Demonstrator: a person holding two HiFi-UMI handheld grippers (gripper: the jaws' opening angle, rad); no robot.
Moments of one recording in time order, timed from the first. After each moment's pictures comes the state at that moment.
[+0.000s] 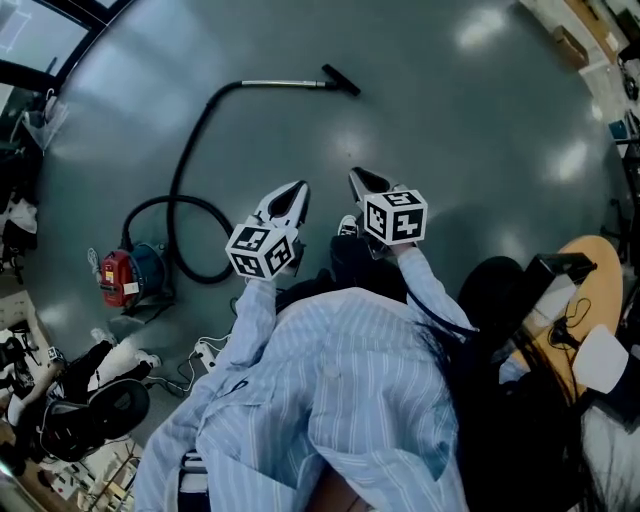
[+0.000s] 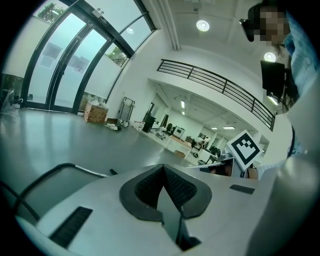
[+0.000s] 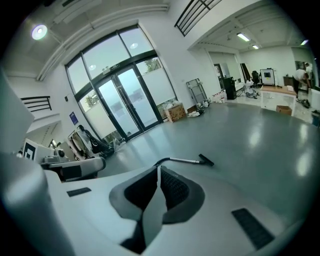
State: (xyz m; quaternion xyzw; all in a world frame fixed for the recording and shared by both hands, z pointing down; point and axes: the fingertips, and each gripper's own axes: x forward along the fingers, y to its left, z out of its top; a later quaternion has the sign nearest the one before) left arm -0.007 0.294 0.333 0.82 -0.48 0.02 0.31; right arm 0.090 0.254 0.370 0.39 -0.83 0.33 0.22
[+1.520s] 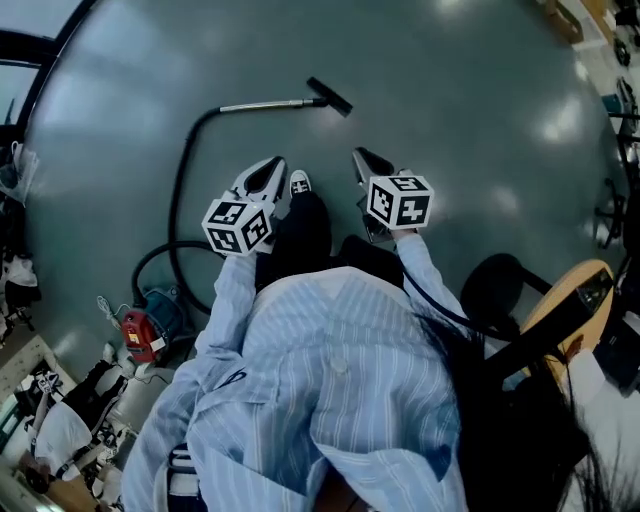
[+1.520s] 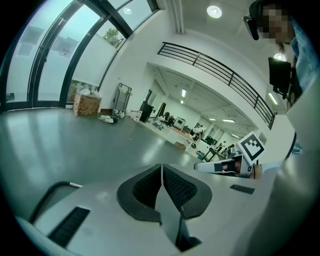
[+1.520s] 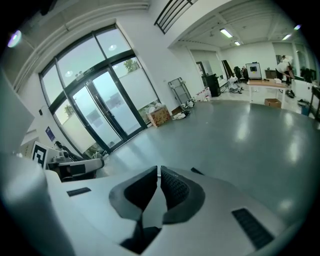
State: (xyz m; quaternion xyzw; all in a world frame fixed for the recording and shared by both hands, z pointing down) left arm -0.096 -0.035 0.378 0.83 -0.43 0.08 0.34; right arm 0.054 -0.051 0.402 0.46 -0.78 0.37 0.20
